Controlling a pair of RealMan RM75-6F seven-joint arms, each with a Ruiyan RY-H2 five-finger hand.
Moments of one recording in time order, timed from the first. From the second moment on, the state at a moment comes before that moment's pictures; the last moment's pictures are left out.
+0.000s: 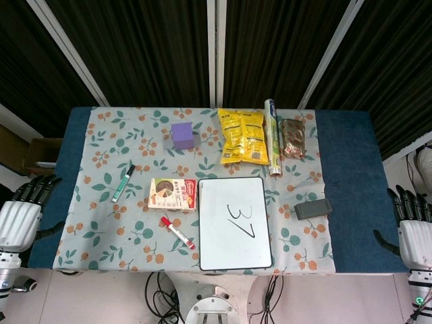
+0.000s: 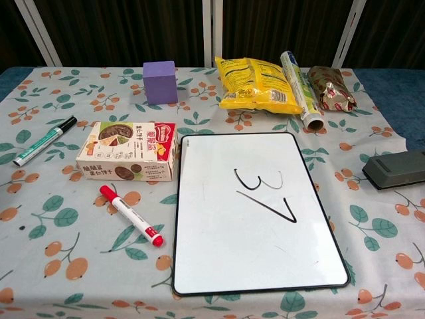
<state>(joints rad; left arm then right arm) -0.12 -1.06 -0.04 -1.61 1.61 1.54 0.05 0.01 -1.14 0.07 -1.61 -1.50 1.55 -0.08</state>
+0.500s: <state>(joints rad) -0.12 -1.07 -0.04 -1.61 1.61 1.55 0.05 0.02 -1.14 0.07 -1.61 -1.49 1.53 -0.07</state>
